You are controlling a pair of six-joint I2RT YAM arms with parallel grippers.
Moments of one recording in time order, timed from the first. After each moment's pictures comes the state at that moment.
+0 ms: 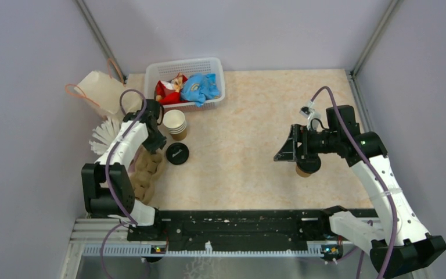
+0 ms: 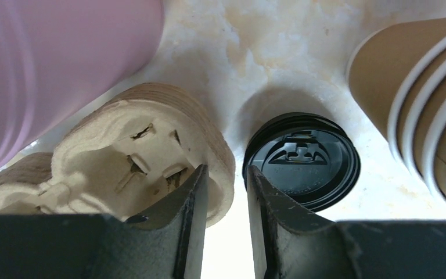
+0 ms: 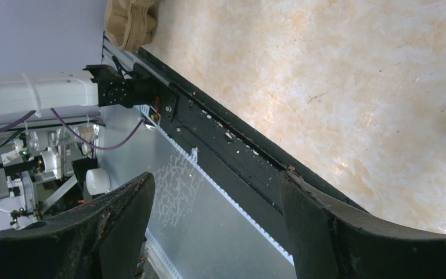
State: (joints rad) left arm -0.05 1.47 1.11 -0.89 -0.27 -0.77; right arm 0.27 0.98 1.13 -1.02 -0.70 0.34
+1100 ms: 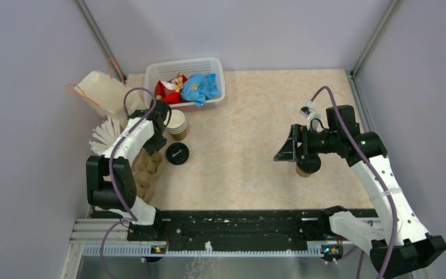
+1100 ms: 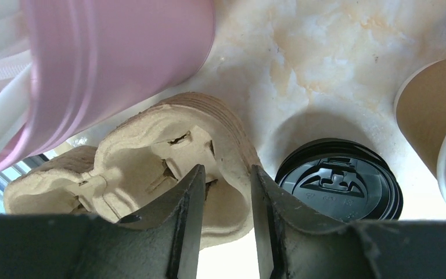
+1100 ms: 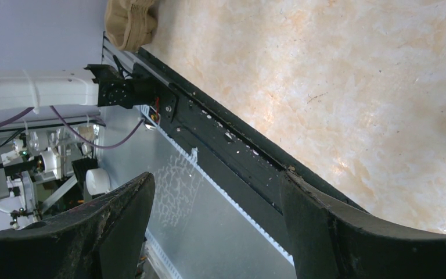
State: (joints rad) left arm -0.12 1.53 1.15 -0.98 -0.49 -0.85; right arm 0.27 0.98 1.13 -1.02 -0.70 0.34
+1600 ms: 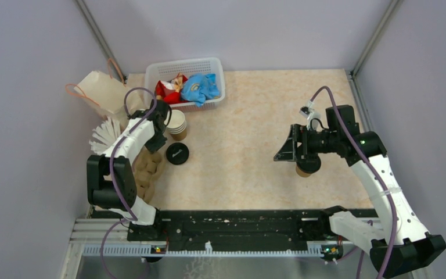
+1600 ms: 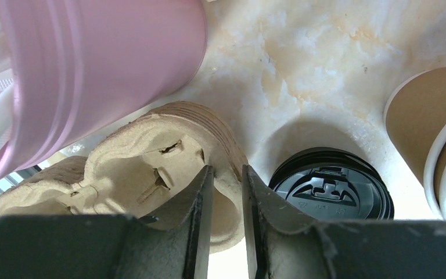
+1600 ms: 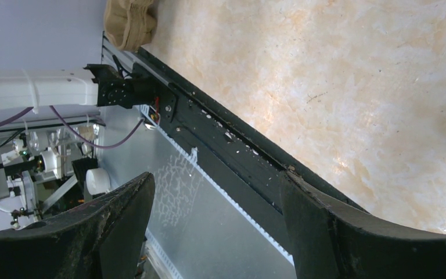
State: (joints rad) left arm -0.11 1.54 1.14 -0.93 -0.50 -0.84; right arm 0.27 0.98 1.13 -1.02 -0.71 0.34
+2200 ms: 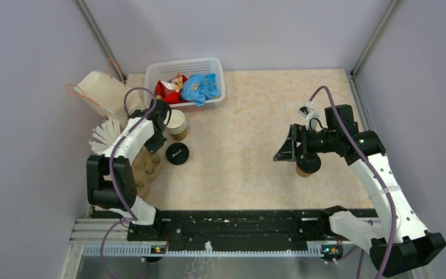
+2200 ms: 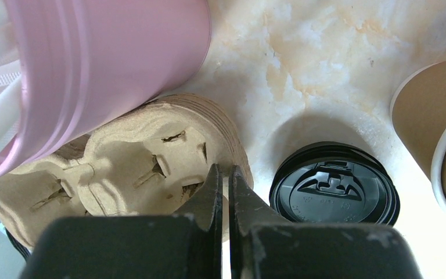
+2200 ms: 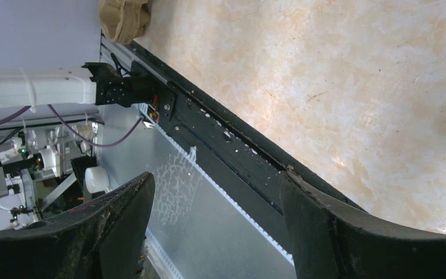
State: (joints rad) left arm -0.11 1.54 1.14 -0.95 -0.50 -0.84; right arm 0.27 0.99 1.13 -1.02 -0.70 0.33
